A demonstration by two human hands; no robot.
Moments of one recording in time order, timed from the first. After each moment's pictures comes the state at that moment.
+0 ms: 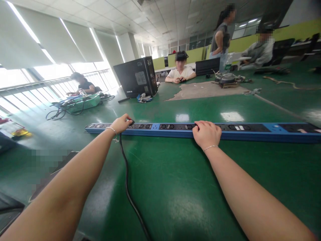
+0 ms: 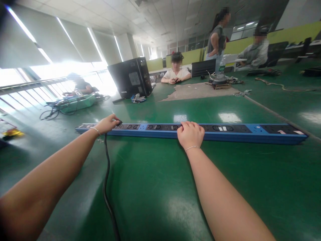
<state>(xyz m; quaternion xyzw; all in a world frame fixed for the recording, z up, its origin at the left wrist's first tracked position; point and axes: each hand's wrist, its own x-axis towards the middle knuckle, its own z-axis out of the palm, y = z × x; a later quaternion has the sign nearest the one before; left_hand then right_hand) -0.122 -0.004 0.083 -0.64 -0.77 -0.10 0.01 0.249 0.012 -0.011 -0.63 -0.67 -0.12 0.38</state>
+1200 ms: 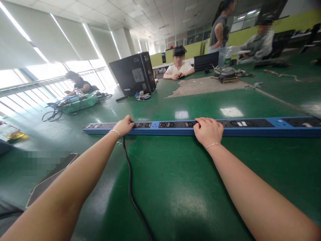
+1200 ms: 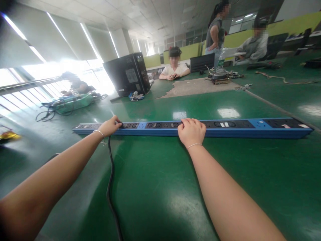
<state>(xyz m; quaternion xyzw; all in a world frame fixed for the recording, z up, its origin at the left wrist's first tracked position) -0.111 0.003 0.064 -0.62 -0.78 -0.03 0.04 0.249 0.011 -0.008 -0.63 -0.67 -0.11 0.37</state>
